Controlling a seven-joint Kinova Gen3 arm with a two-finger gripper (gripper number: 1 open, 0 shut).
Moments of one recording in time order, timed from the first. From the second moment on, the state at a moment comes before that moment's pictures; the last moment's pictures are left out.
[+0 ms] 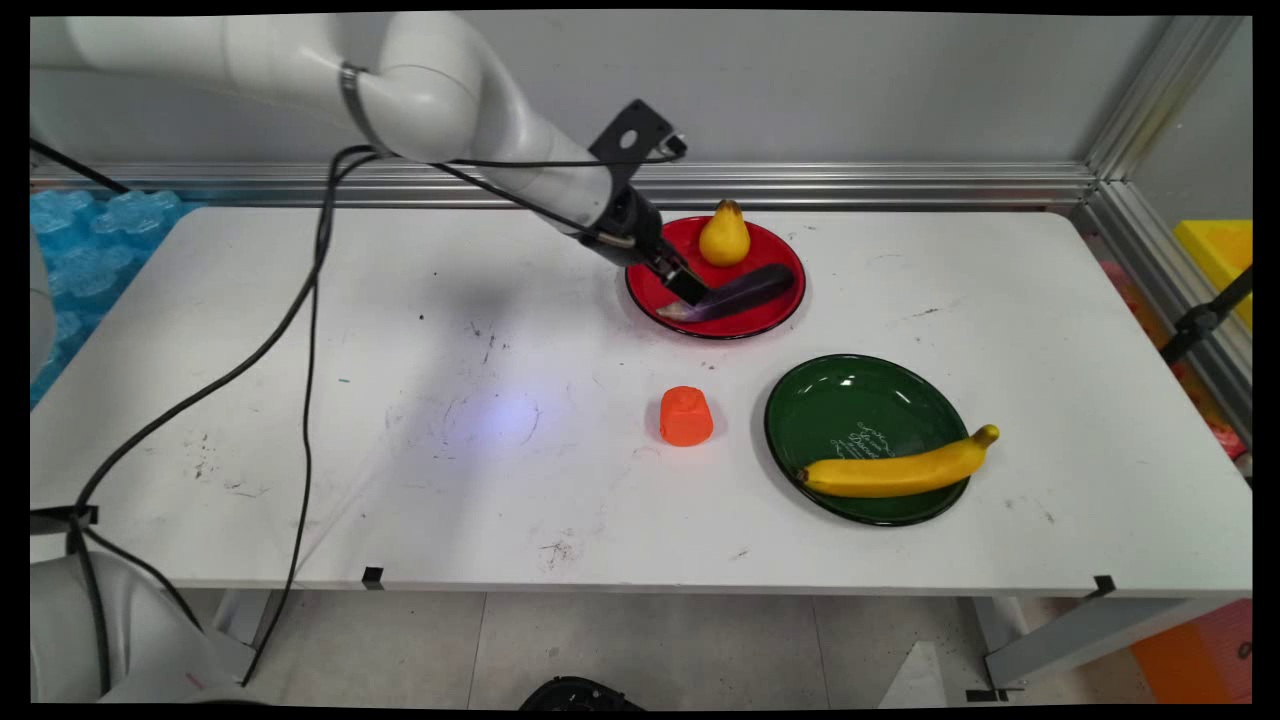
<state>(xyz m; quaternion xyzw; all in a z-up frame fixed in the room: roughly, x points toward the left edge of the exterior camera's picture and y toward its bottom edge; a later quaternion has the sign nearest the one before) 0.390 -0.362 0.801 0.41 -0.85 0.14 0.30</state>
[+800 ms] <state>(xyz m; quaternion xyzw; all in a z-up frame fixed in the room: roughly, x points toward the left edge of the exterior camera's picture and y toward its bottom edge) 0.353 -0.422 0.758 0.41 -0.86 0.11 0.27</state>
